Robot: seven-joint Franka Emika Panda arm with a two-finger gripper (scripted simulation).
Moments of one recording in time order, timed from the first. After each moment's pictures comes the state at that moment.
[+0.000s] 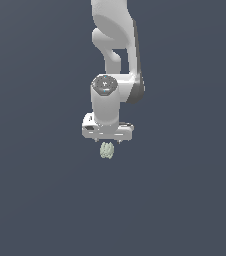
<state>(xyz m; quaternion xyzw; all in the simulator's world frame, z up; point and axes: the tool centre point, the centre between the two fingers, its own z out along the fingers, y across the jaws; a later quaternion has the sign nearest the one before) -0.012 -0.023 0.119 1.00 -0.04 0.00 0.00</state>
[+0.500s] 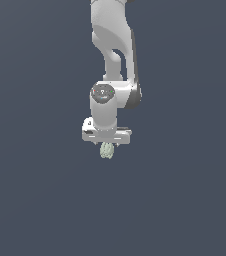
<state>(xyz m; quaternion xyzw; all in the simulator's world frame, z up) -0.011 -0.029 0.092 1.00 -0.05 0.00 0.00</state>
